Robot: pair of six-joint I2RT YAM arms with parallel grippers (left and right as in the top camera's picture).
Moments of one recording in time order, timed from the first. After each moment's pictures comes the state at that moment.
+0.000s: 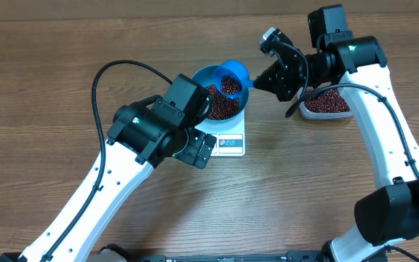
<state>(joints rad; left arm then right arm) -0.60 1.44 1.51 -1.31 -0.08 -0.16 0.18 1.78 1.75 -1.12 -0.64 -0.53</state>
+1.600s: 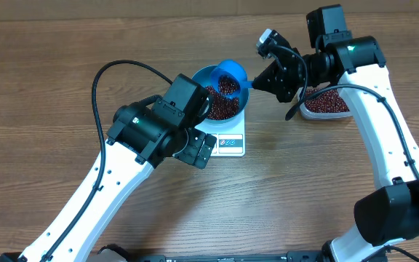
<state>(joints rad) -0.60 1.44 1.51 -1.31 -0.08 -0.16 0.18 1.78 1.75 -1.12 -0.65 -0.63</state>
